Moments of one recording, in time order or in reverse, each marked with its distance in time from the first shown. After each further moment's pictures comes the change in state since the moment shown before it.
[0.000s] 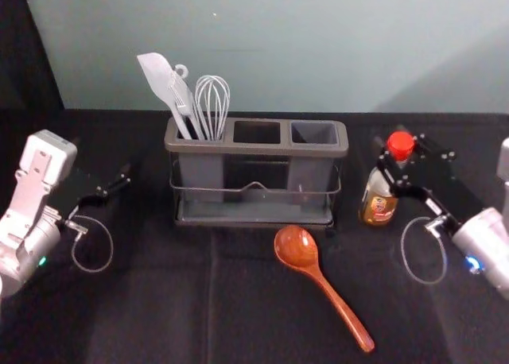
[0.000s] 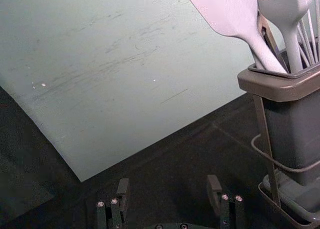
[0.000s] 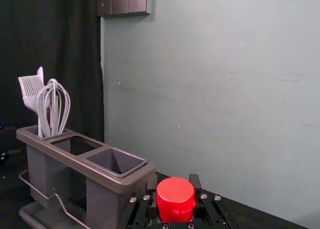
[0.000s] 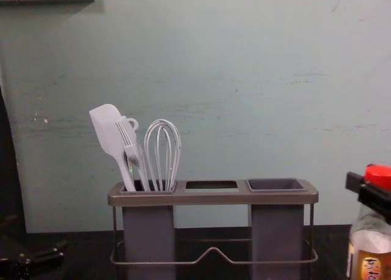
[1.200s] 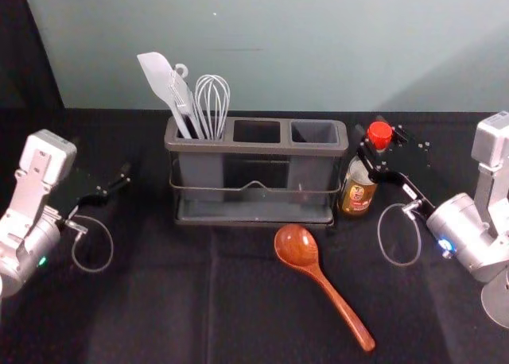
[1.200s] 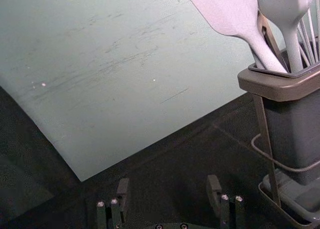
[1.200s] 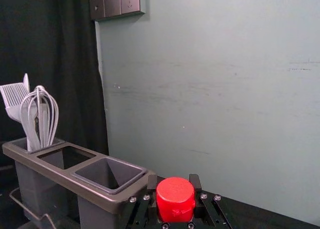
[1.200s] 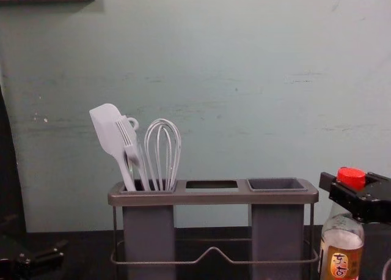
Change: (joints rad) left arm 0.000 0.000 0.000 0.000 0.000 0.000 0.000; right arm 0.113 -0.066 -0.042 0.148 0.037 -0.013 0.016
